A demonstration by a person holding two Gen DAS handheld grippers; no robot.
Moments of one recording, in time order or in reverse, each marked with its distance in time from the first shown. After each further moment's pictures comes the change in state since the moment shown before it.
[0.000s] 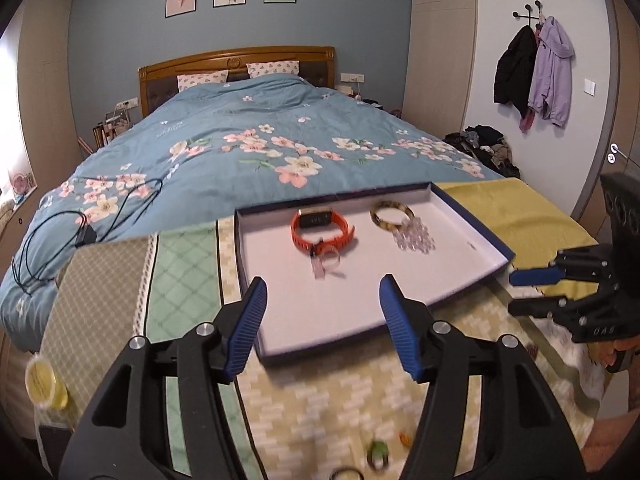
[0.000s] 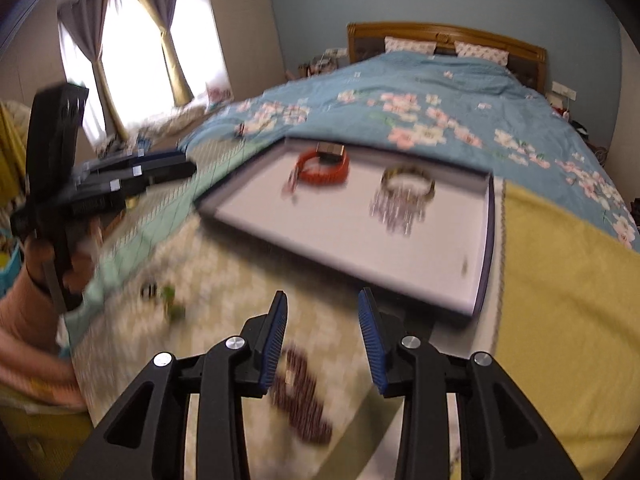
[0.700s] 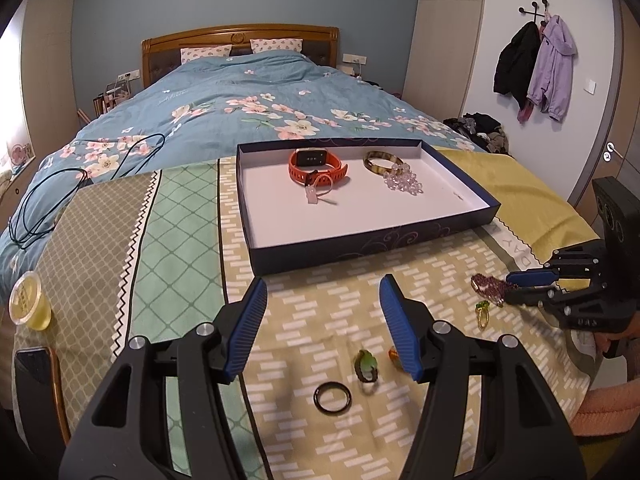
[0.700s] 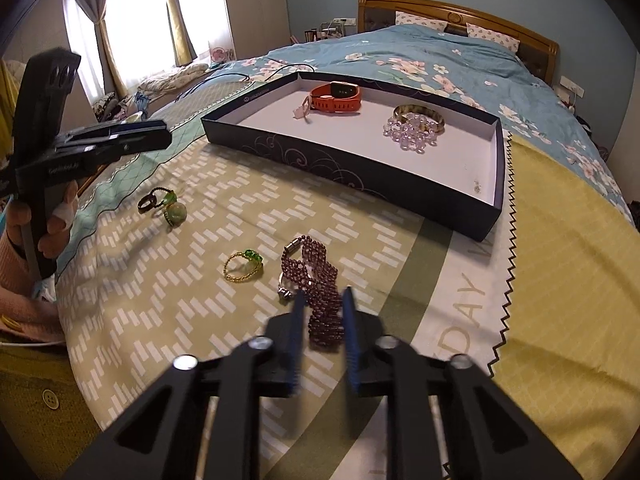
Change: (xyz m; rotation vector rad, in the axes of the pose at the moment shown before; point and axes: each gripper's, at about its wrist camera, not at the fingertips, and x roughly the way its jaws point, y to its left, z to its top) left arm -0.023 0.000 -0.059 -0.054 0.073 -0.023; right arm 0.005 0.014 -0.044 -0.047 0.098 -0.032
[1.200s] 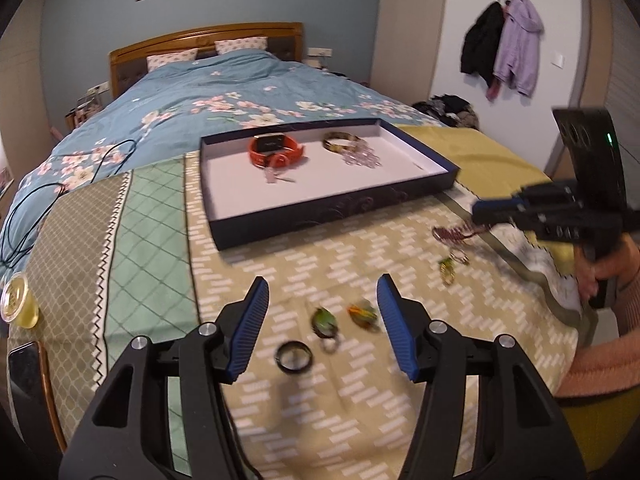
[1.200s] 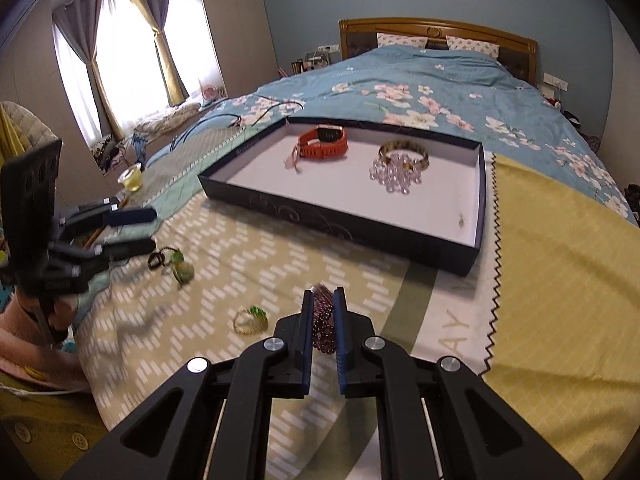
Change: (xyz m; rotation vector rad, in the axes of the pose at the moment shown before) left arm -0.013 -0.025 -0.024 0.108 0.022 -0.087; right arm -0.019 -0.007 0.022 0.082 -0.121 0.018
